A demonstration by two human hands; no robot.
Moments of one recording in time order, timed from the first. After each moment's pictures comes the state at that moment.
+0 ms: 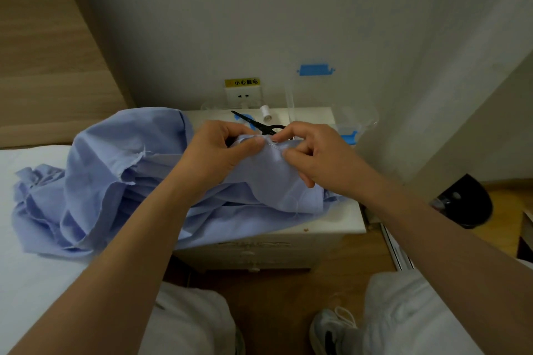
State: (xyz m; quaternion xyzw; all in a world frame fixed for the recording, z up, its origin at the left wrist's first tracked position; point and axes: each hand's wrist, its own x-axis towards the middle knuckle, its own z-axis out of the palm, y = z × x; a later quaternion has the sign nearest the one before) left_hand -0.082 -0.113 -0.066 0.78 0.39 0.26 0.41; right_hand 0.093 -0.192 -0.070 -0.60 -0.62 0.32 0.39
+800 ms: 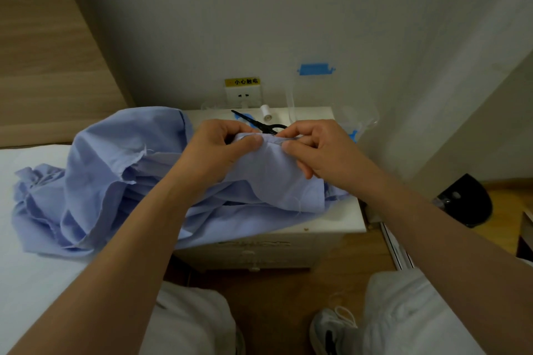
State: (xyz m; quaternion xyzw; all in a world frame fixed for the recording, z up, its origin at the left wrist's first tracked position) left_hand -0.081 -0.113 -0.063 0.77 0.41 0.26 0.42; right_hand 0.096 -0.190 -0.070 -0.59 -0.59 0.33 0.43
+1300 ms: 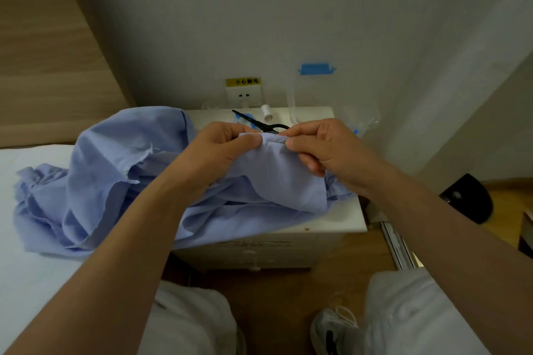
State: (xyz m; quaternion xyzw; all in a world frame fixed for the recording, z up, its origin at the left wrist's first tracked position) left_hand -0.087 -0.116 -0.057 0.74 0.38 0.22 0.52; right_hand 0.100 -0.191 -0.064 -0.58 -0.52 0.45 0.44
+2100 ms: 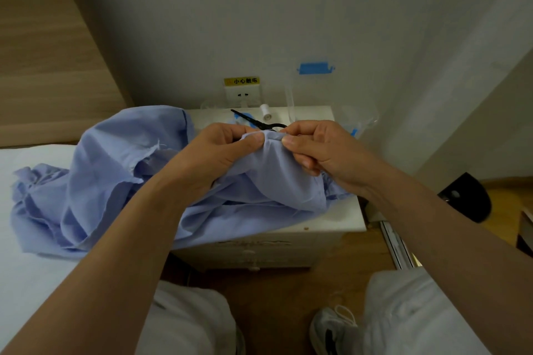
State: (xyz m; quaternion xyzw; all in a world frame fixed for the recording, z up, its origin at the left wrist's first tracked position) left_hand -0.085 -0.117 -0.059 0.70 0.35 0.20 0.59; right_hand 0.101 -0.188 -0.070 -0.53 -0.51 0.50 0.45
